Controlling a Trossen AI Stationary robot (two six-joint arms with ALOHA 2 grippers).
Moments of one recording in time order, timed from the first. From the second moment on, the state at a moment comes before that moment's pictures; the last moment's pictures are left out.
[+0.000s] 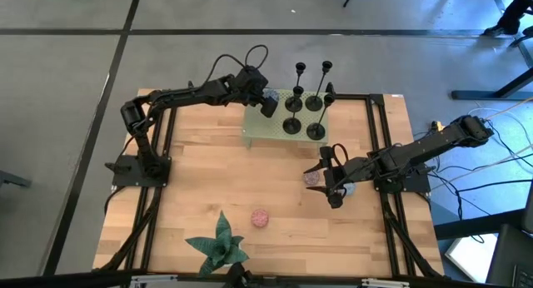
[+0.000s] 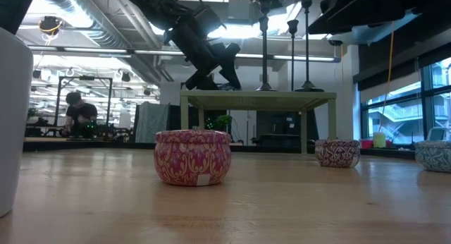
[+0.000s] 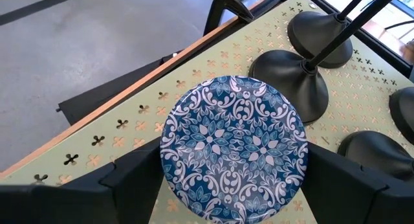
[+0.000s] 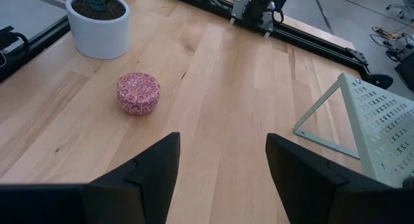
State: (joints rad) left arm 0.53 1.78 1.38 -0.27 0.02 -0.32; right arm 0.36 1.07 0.64 -0.08 0.26 -0.16
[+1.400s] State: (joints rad) left arm 0.52 1.78 1.37 -0.27 0.02 -0.22; right arm 0.36 1.07 0.64 -0.08 0.26 -0.16
